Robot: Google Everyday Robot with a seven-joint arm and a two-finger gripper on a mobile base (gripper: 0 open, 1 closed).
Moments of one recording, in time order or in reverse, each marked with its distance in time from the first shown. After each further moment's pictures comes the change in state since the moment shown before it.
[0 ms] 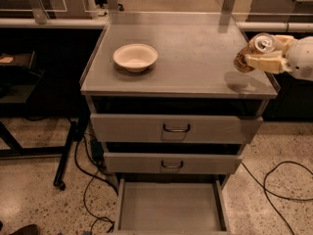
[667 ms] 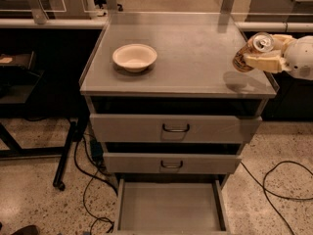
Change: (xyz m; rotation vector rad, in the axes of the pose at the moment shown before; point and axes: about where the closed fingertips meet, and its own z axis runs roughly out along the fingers) arm -0.004 0.002 0.005 -0.008 -0.005 -0.004
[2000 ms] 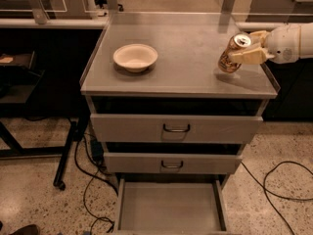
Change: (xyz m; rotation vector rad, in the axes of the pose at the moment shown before) arm 0.017 -0.013 0.056 -0.254 0.096 0.059
